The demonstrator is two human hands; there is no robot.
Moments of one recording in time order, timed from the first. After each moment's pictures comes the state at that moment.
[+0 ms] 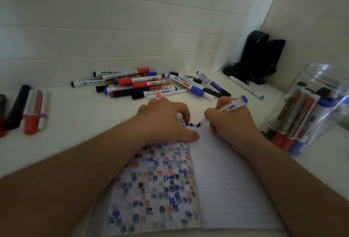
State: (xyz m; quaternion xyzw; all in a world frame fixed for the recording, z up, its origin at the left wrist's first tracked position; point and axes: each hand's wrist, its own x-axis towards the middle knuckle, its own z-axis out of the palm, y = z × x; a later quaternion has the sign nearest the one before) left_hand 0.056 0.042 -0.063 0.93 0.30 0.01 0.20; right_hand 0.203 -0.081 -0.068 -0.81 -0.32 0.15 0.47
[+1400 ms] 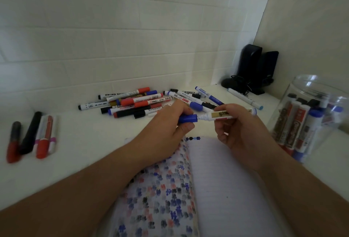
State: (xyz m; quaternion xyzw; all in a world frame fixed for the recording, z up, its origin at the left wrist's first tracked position) left_hand 0.051 0.040 -0.071 0.91 0.14 0.27 0.29; right_hand 0.206 -0.105 -0.050 -0.54 -0.27 0.35 0.72
